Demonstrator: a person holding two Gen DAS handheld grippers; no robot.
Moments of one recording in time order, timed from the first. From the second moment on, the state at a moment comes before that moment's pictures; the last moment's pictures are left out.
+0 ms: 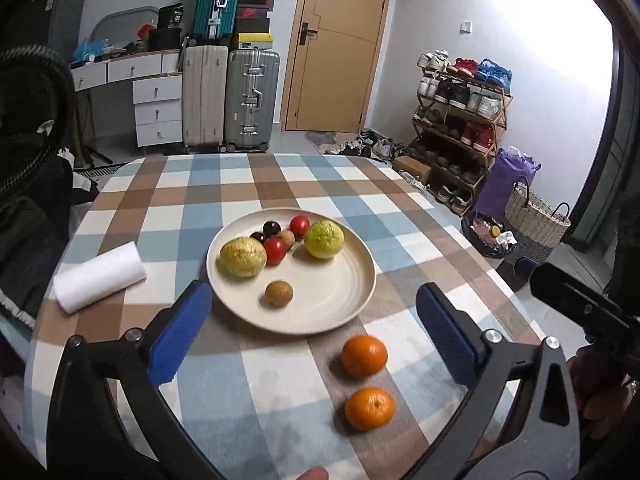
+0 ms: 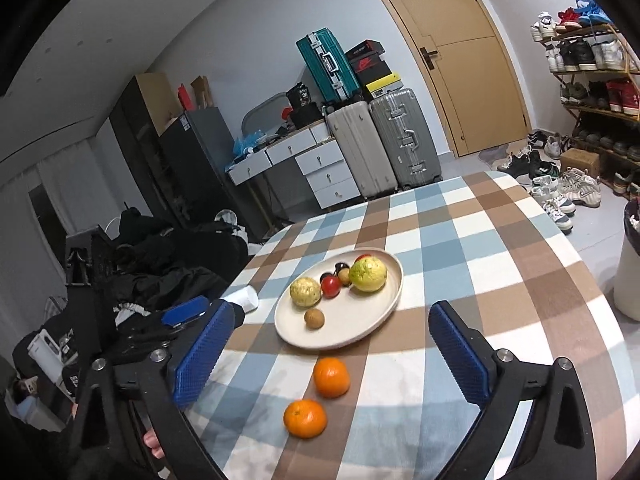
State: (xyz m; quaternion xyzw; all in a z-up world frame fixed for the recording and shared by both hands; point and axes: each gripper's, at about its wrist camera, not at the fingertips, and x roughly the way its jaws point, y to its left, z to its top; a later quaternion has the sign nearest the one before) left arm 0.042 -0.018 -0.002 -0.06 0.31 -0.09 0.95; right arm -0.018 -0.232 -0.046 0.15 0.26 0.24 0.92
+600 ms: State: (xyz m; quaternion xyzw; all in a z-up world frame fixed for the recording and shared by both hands) left arm 0.012 -0.025 -0.068 -0.07 0.40 -0.10 0.91; right arm -0.066 -0.217 -0.108 0.08 0.30 0.17 0.94
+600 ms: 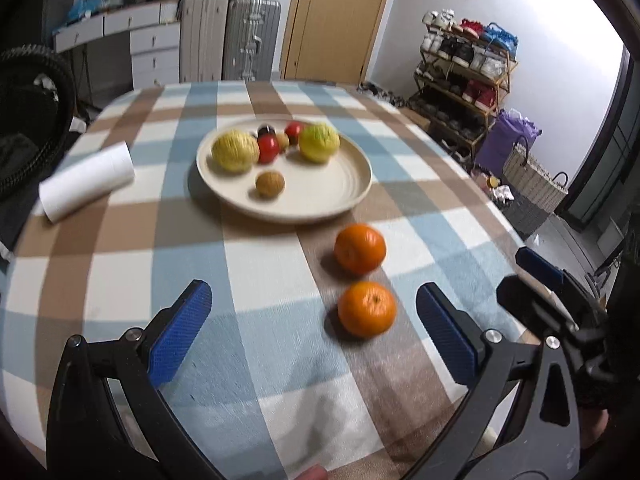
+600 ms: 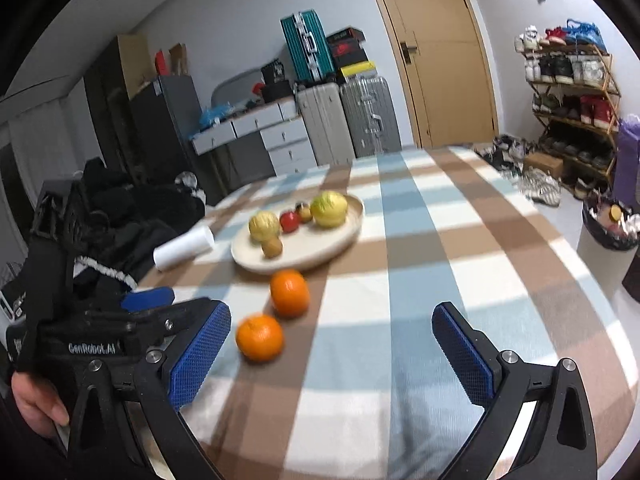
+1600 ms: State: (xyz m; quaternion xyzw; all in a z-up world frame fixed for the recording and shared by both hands) left arm 0.038 -0.072 -0.109 -0.03 0.45 -0.20 0.87; right arm -0.060 -0.256 -0.137 0.17 0.33 0.15 0.92
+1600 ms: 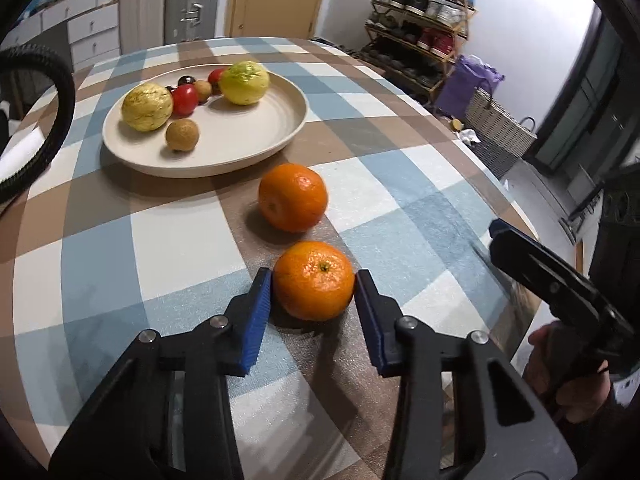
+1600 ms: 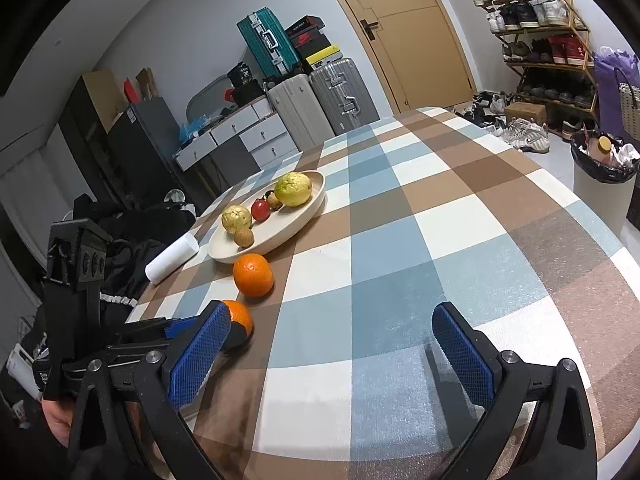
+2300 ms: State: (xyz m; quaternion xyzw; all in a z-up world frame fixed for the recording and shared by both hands) left arm 0.029 -0.017 -0.082 -0.08 0.40 -0.21 0.89; right arm -0.033 -0.230 -0.136 0.13 0.35 0.17 0.91
